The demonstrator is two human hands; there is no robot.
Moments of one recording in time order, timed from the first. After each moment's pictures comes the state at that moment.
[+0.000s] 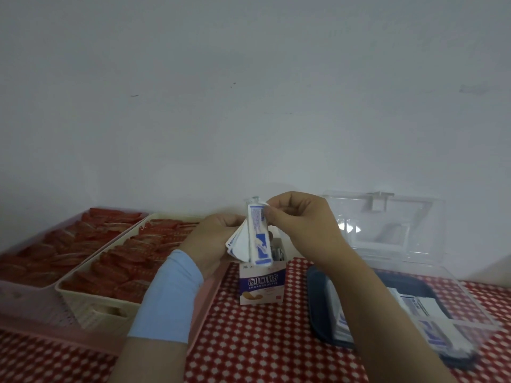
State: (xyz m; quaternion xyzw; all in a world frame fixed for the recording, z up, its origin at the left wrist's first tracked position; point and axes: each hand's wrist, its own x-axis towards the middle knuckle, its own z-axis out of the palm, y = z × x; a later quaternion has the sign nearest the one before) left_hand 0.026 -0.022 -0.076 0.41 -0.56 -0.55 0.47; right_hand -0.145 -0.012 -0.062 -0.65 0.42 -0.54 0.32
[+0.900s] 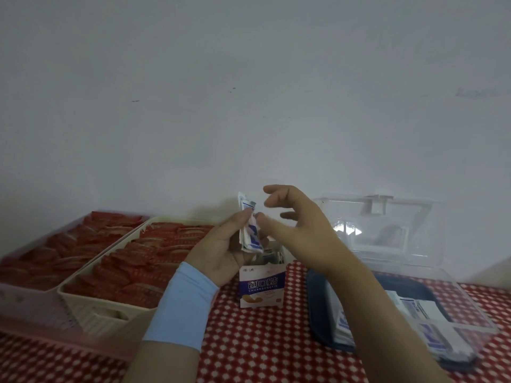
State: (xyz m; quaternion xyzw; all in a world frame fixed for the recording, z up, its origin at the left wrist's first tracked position) left_hand 0.013 -0.026 -0.086 0.23 -0.38 -0.73 0.52; right_hand -0.147 -0.008 -0.062 -0.72 0.42 -0.50 0.25
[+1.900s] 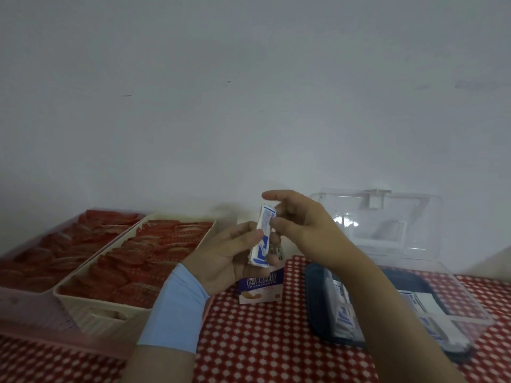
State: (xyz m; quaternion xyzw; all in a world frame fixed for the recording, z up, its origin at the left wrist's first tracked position) left_hand 0.020 -0.016 -0.091 0.25 -0.50 -0.71 0.42; right_hand -0.163 -0.014 -0.068 -0.71 0.39 -0.48 0.33
